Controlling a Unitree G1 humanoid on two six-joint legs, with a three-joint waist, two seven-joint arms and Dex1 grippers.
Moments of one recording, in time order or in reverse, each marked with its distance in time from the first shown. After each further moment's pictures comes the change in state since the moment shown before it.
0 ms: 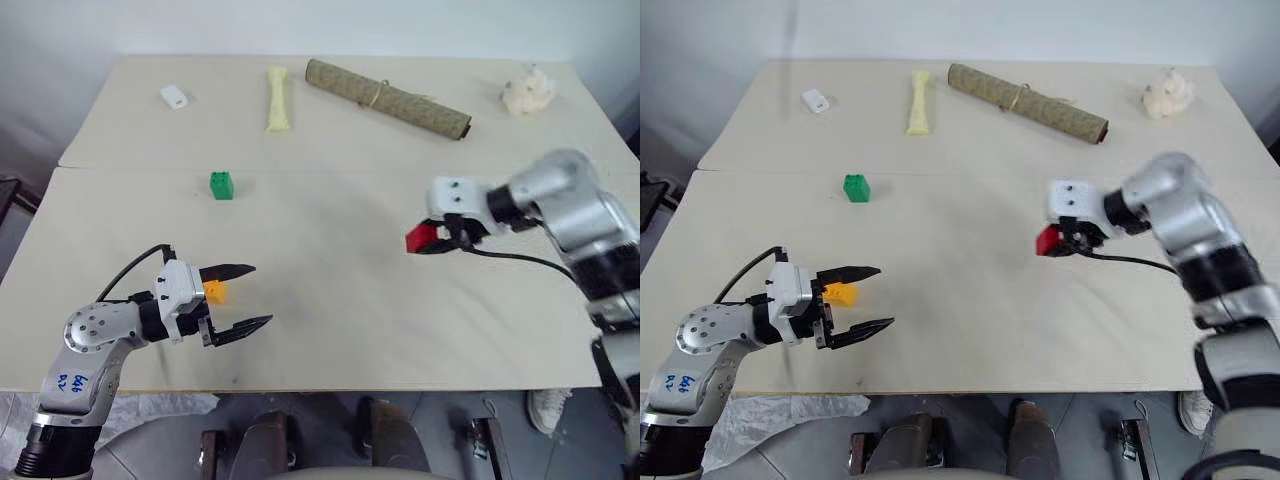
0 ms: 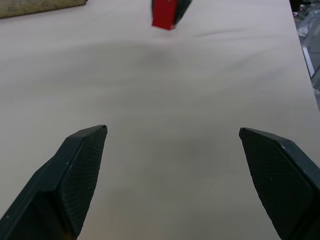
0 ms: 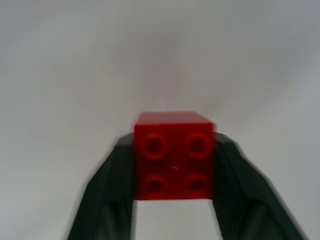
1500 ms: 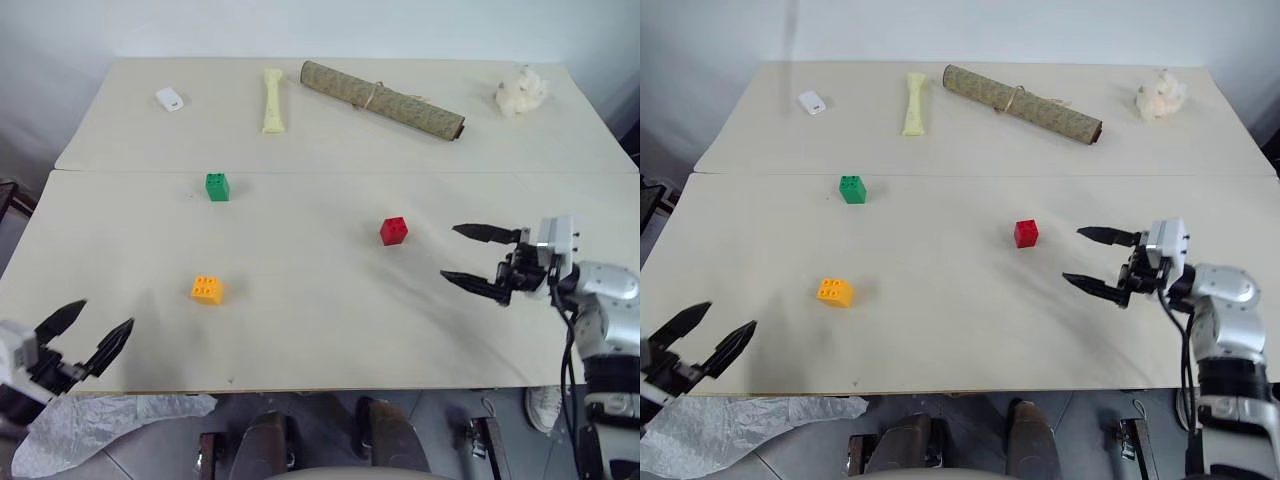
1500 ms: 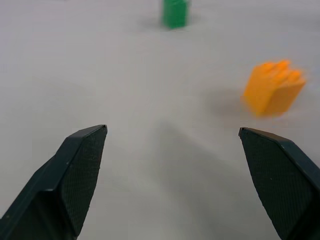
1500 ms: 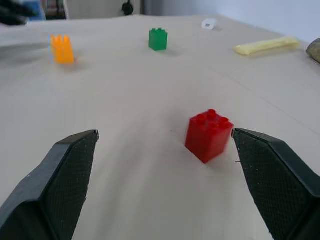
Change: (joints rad) left arm 0.469 -0.186 0.607 0.129 -0.110 -0.012 0.196; right arm 0.792 0.128 -0.719 -0.283 0.626 -0.127 -0.068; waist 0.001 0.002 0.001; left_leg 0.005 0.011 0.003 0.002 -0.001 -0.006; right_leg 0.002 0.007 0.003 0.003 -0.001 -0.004
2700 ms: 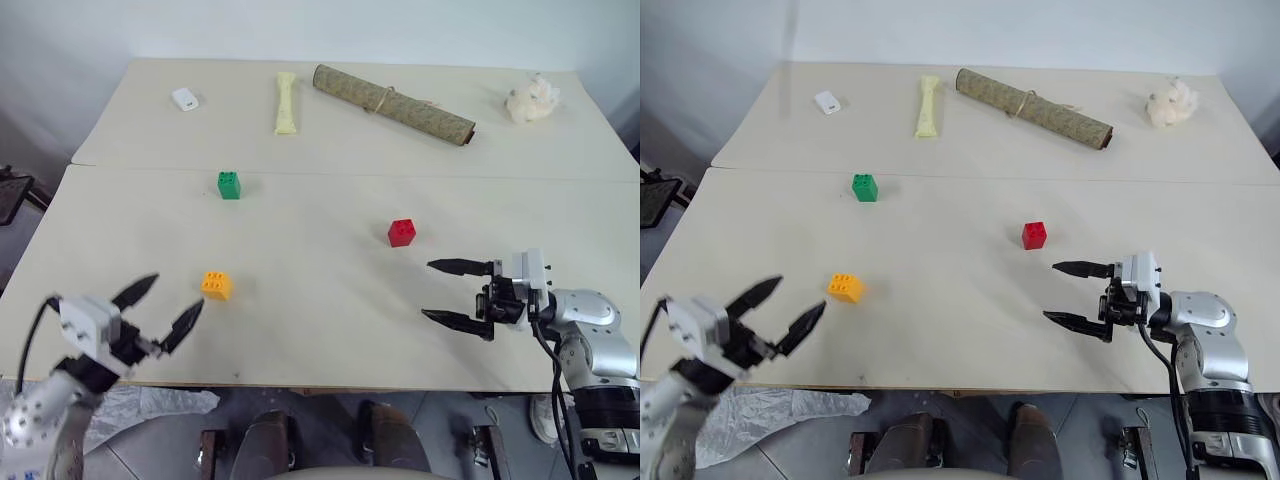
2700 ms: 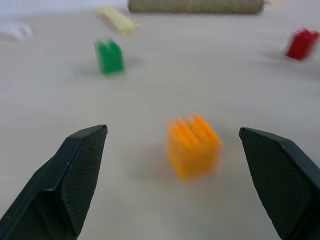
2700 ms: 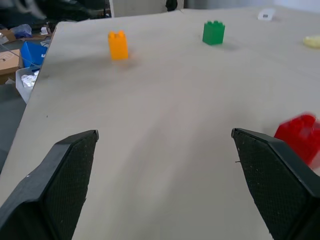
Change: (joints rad) left arm -0.235 0.019 -0.263 -0.320 0.015 0.097 0.257; right arm 0.050 -0.007 0.053 -0.112 0.017 0.044 0.062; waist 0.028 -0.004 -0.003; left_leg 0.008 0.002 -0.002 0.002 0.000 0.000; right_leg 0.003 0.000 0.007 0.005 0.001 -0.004
